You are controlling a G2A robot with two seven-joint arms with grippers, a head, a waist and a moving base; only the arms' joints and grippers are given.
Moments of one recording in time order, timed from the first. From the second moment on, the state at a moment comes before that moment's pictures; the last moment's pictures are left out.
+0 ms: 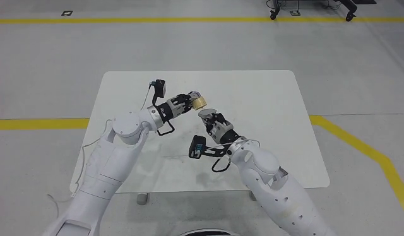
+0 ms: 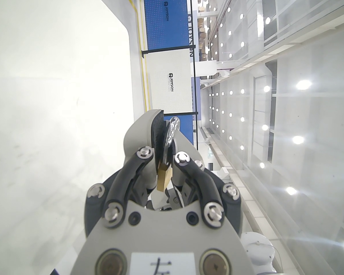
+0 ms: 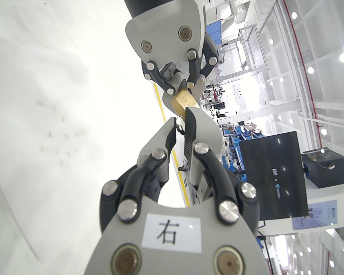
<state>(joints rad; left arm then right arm) 1.09 -1.23 -1.11 -1.39 -0.34 0.05 -0.69 -1.47 -1.28 1.00 -1.85 -2.45 -0.20 0.08</state>
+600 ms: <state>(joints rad) 1.08 -1.23 -1.11 -1.37 -0.36 -0.02 -0.71 -1.46 -1.30 1.08 -1.81 -1.99 -0.27 -0.02</state>
